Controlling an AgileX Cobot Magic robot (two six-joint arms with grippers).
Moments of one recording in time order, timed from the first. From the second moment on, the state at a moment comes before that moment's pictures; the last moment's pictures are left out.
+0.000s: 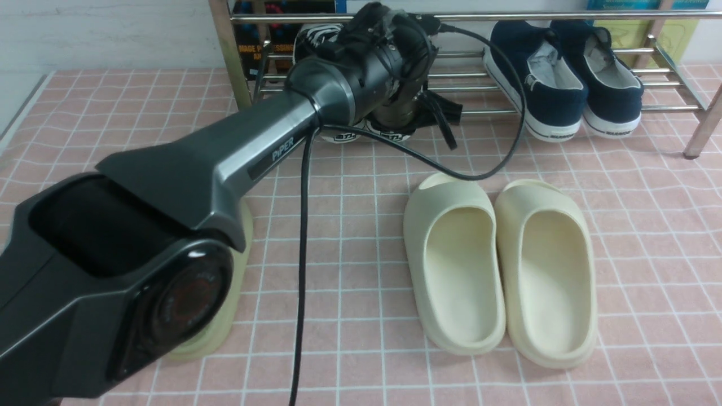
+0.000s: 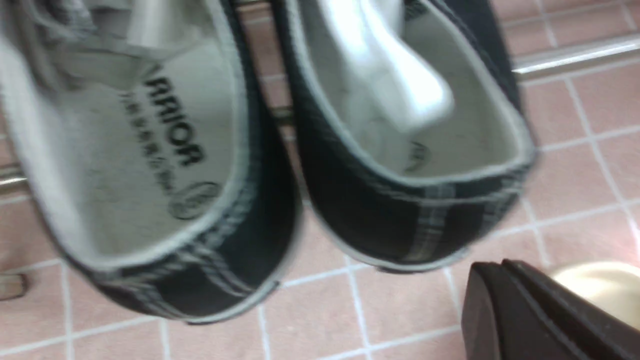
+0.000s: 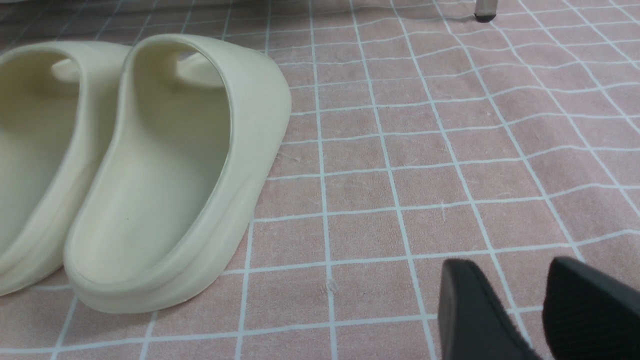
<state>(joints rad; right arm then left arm) -0.02 -0.01 0.01 0.00 0.38 0.12 -0.66 2.30 -2.16 0.39 0.80 -0.53</state>
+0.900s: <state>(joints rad) -0.02 -0.01 0.01 0.00 0.38 0.12 -0.70 1.63 -2.17 0.35 1.23 -0.11</state>
